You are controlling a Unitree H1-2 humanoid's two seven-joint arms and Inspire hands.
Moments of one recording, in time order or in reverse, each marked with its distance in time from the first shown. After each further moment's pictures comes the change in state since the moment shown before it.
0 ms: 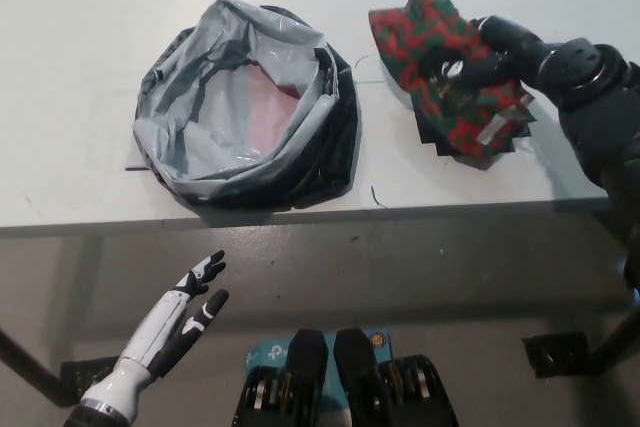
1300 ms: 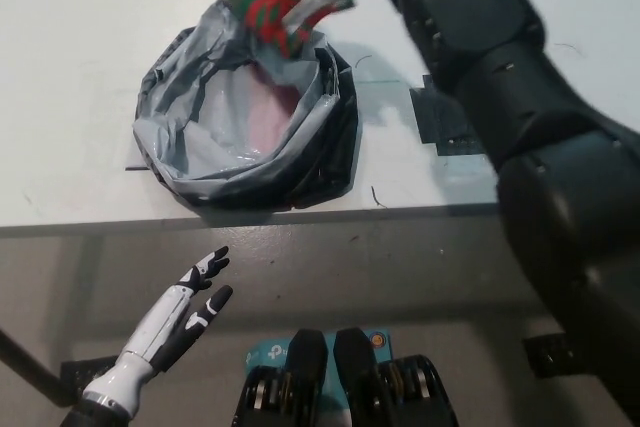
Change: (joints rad) left_arm -0.017 0.000 0.001 0.002 0.006 0.003 -0.019; right_arm -0.271 0.274 -0.119 -0.041 0.180 0.145 -0.062
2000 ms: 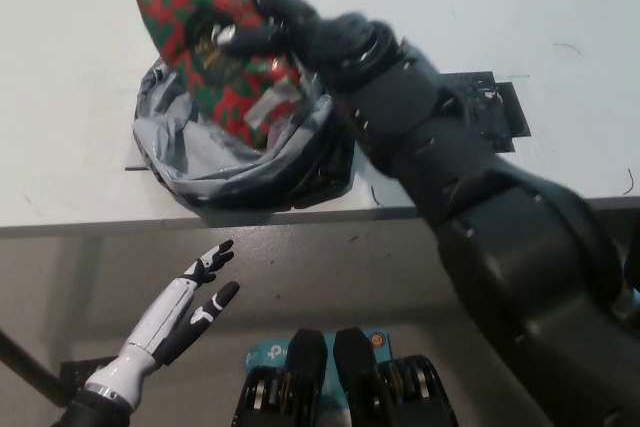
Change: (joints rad) left_arm -0.019 0.000 0.001 0.000 0.000 0.000 -0.018; right_arm 0.090 0.125 0.113 0.102 -0.013 -0.023 -0.124
